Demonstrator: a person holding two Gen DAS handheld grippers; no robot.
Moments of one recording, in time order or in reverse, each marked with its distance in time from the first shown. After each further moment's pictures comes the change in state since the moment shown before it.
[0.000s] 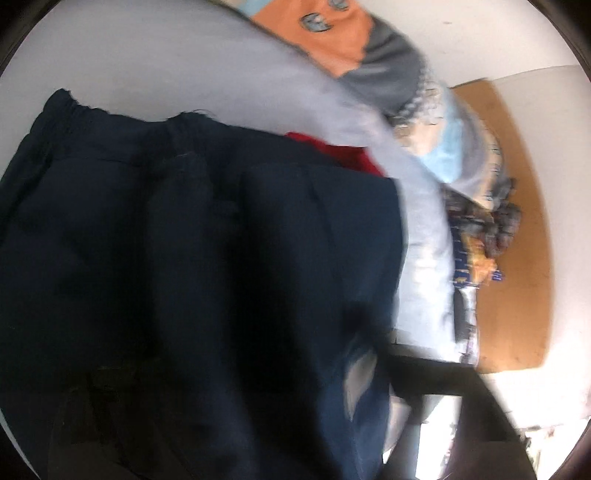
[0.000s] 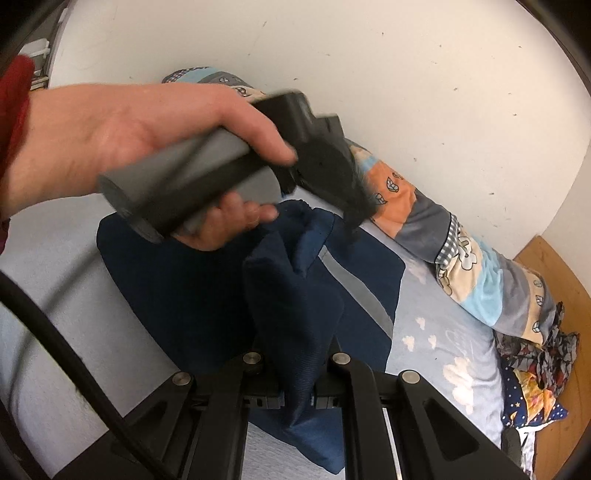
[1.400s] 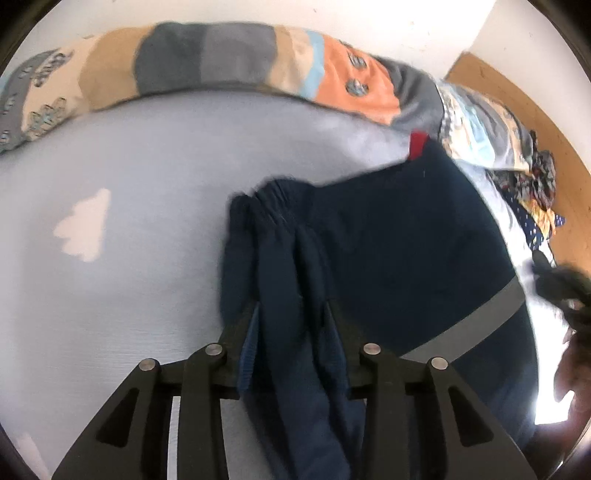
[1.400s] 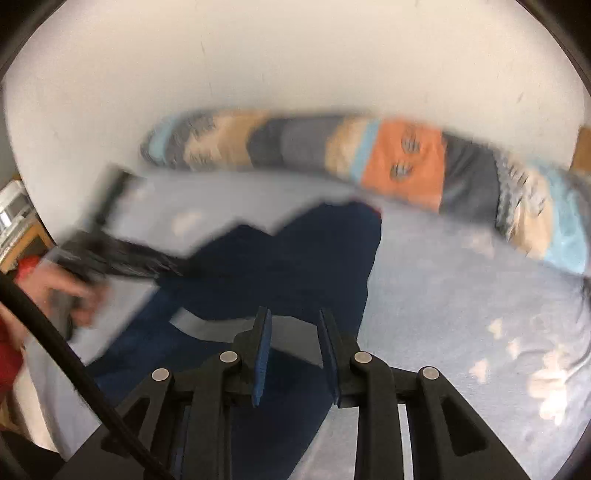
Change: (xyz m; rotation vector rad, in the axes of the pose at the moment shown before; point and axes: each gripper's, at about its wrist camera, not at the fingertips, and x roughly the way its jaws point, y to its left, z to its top) left arm -0.102 0.104 0.003 0.360 -0.265 0.295; right arm 0.131 -0.112 0.037 0.390 0.089 0.377
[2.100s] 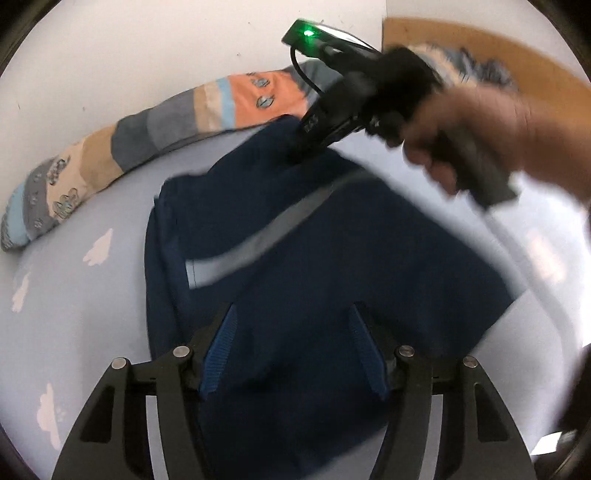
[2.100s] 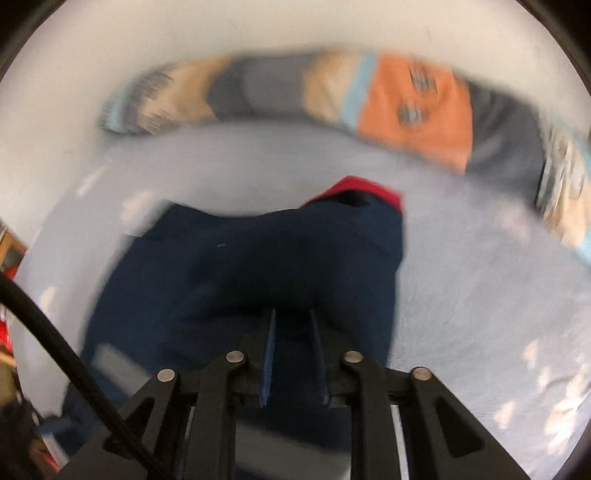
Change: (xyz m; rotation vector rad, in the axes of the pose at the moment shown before) left arm -0.015 -0.143 -0.140 0.348 -0.149 0.236; right arm 0.121 -0.027 0.045 0.097 0.233 -0.043
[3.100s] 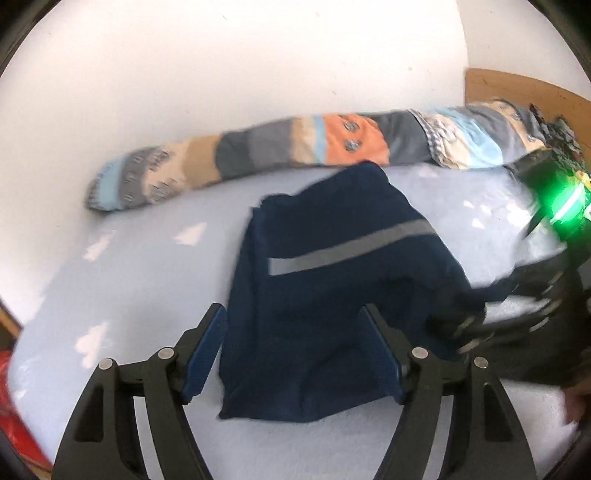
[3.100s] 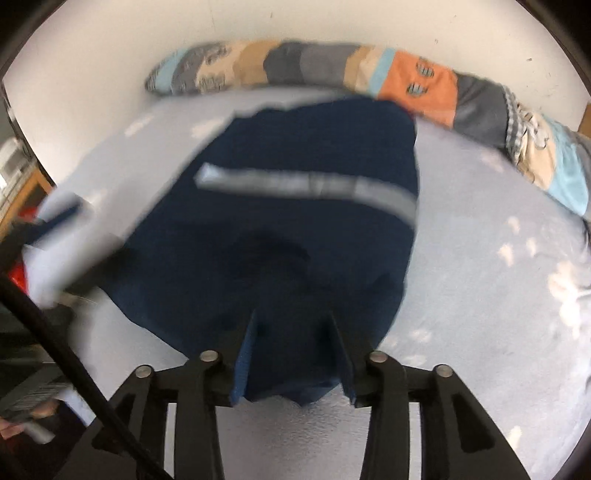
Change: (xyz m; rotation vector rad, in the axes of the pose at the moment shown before) left arm -0.099 -0.024 -0.018 -0.251 -0.164 0.293; right arm -0.084 0.070 -0.191 -0.150 -0.037 -0.063
